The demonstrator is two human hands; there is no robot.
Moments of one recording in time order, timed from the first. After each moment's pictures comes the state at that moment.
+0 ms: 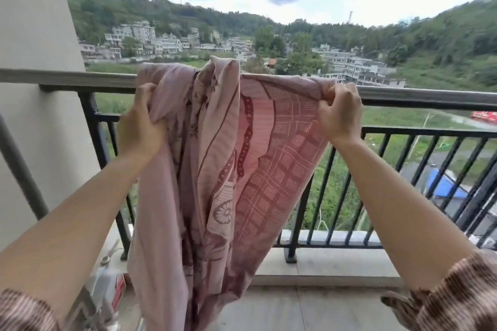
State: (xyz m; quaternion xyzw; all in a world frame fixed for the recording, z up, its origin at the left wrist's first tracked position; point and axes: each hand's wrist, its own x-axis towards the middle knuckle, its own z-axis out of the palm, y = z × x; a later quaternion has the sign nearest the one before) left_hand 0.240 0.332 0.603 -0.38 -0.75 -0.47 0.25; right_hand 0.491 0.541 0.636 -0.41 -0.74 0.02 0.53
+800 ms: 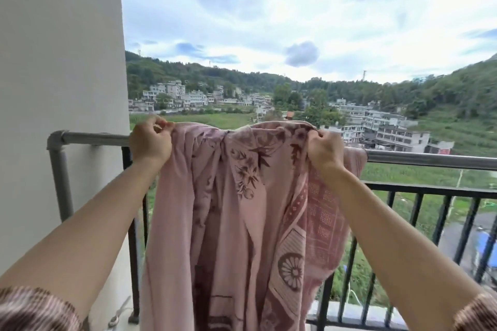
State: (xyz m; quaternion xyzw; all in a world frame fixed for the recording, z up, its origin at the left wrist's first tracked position) left_hand 0.182 0.316 0.684 -0.26 -0.72 -0.60 0.23; right_hand 0.417 0.499 0.689 -0.40 -0.70 0.26 0.54
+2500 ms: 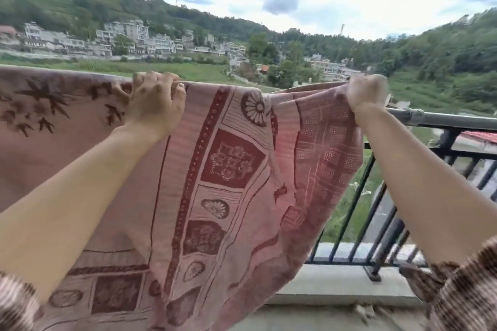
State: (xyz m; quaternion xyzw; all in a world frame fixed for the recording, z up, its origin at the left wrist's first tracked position) left_hand 0.557 0.639 0.653 -0.42 -0.80 -0.34 0.26; right_hand 0.823 0.858 0.712 -0.51 -0.64 0.21 0.53
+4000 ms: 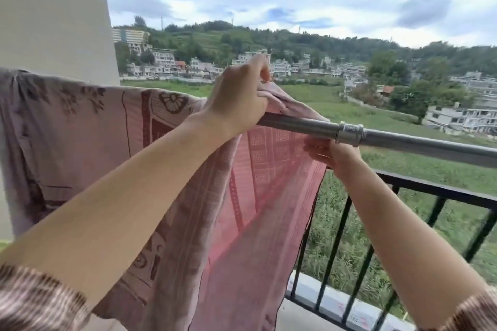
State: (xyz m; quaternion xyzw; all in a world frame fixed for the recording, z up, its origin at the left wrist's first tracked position) left_hand 0.875 0.809 0.712 -0.43 -0.77 -0.32 0.34; right_hand 0.918 1.026 0.619 -0.19 -0.63 0.69 0.31
